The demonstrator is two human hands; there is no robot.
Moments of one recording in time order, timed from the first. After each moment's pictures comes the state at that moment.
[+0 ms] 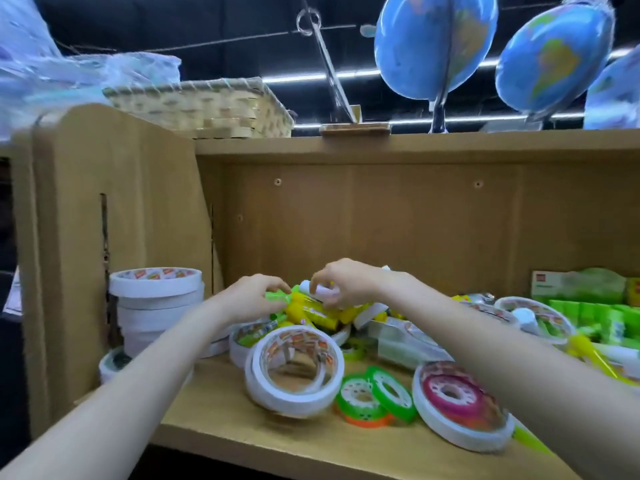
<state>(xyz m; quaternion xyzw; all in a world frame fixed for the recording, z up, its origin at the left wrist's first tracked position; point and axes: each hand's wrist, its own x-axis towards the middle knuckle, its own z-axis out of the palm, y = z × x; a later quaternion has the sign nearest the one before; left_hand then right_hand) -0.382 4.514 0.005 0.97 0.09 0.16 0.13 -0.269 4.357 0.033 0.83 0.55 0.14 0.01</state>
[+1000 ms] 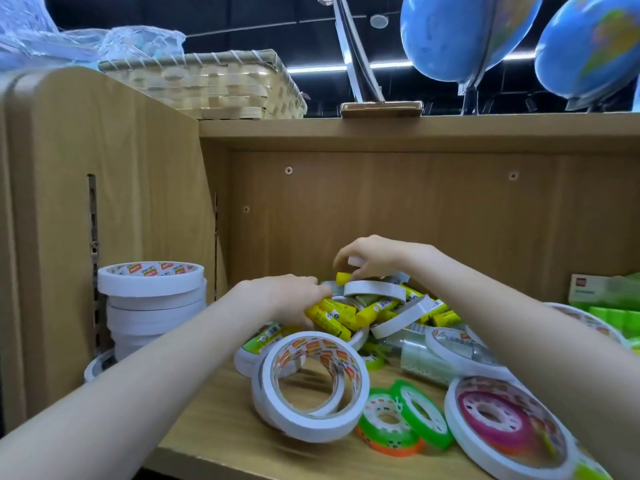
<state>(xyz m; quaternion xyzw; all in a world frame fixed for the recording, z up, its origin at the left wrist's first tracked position) -0.335 4.506 0.009 0.99 -0.04 0.04 -0.12 -0.222 4.371 0.058 0.86 0.50 0.09 0.00</state>
